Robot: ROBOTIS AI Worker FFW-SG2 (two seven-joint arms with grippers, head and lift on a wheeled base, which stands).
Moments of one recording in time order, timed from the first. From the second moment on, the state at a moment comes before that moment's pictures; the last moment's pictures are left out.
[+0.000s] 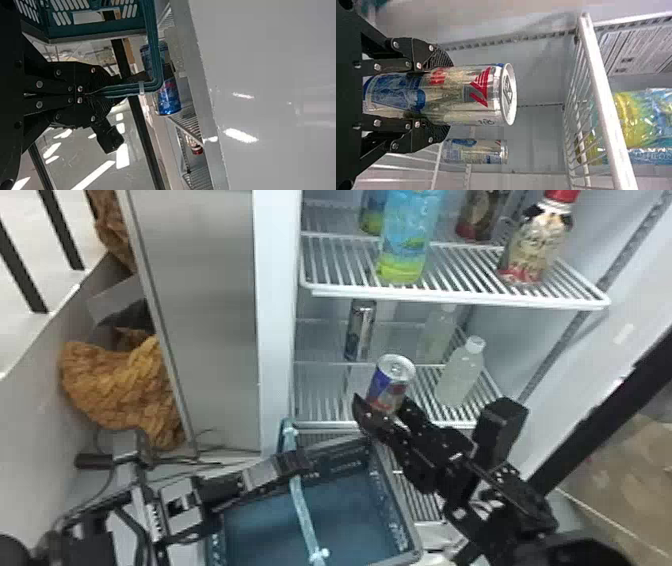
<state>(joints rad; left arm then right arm) 0.08 0.13 0.09 -1.72 1.18 1.22 -0.65 0.36 -0.15 0.00 -2.14 -0.18 0.34 0.40</state>
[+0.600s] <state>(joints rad) 0.09 0.13 0.10 -1.72 1.18 1.22 -0.65 0.53 -0.16 -0.02 -2.33 -0.25 0.52 0.49</state>
